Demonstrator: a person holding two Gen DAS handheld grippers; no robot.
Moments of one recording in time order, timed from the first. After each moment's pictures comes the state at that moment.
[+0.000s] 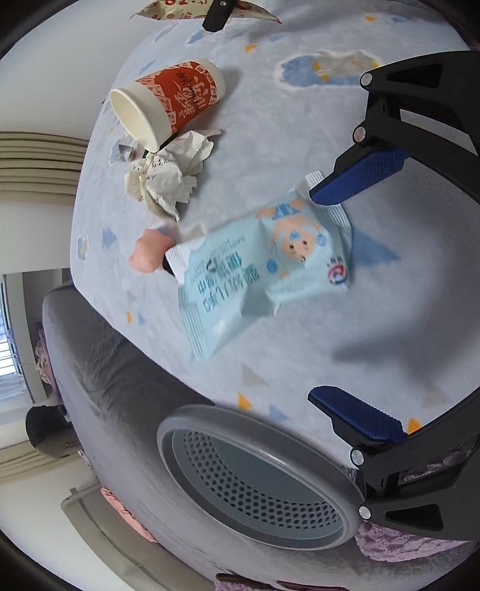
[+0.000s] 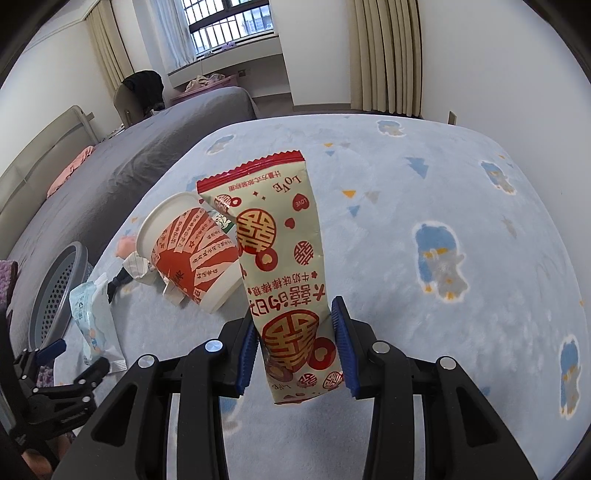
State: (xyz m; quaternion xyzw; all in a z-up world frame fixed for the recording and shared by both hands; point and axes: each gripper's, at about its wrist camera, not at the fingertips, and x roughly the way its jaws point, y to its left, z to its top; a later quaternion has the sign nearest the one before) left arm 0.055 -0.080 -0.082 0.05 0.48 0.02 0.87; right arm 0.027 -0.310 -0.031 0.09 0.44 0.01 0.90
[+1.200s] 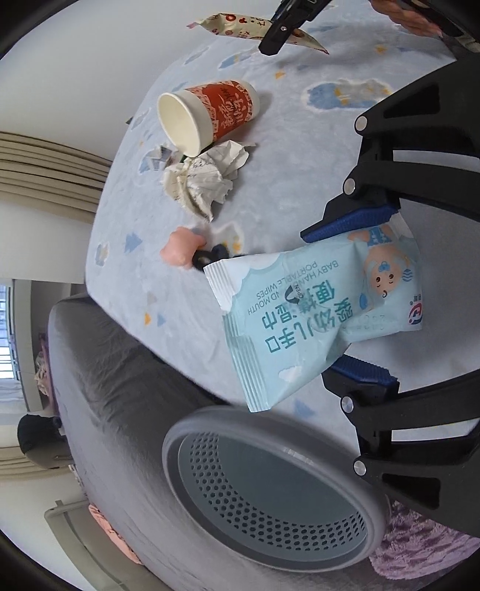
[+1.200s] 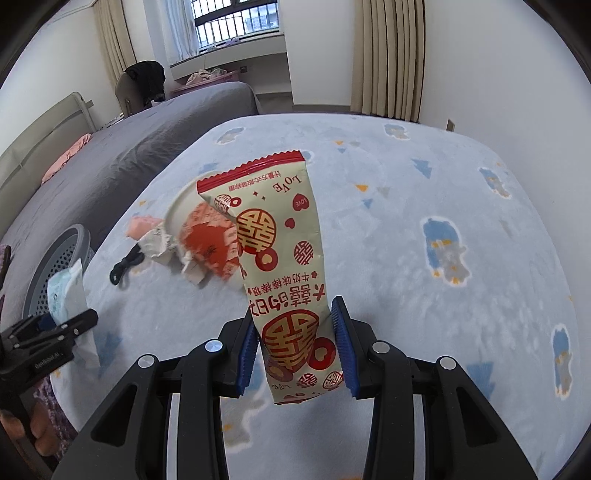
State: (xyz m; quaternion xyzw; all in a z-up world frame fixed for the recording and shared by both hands) left arm 0.071 -0.048 -0.067 0.00 0.47 -0.04 0.88; right arm 0.005 -0.272 -0.024 0.06 0.43 -0.01 0.90
